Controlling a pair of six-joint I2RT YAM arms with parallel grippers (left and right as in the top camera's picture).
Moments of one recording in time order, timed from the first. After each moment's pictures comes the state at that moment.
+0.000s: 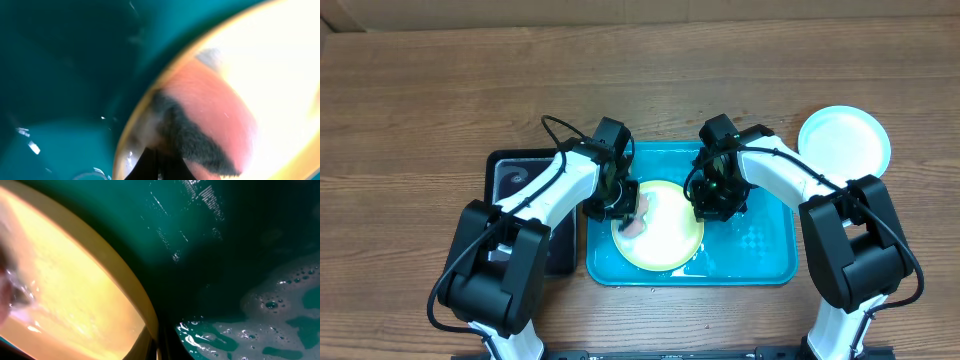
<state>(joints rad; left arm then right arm) -0.40 1.87 1.16 -0.84 0.28 -0.26 0.41 1.97 1.25 -0.93 -0.35 0.27</state>
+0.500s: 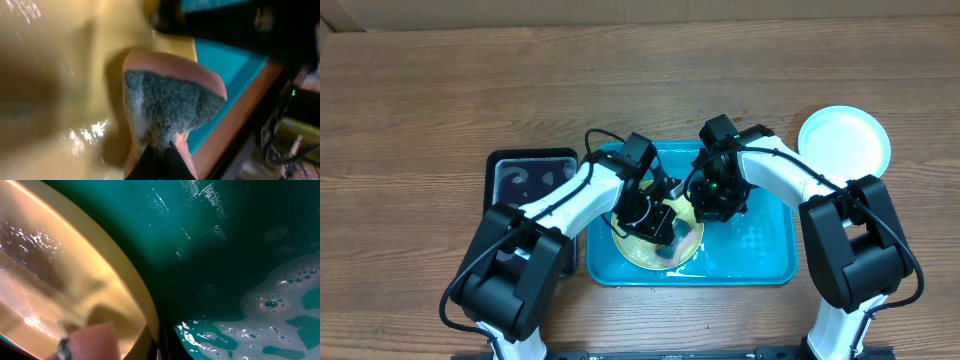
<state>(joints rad) -0.52 1.88 1.14 -0.75 0.66 -0.04 0.41 1.97 1.25 -0.93 -0.35 0.27</state>
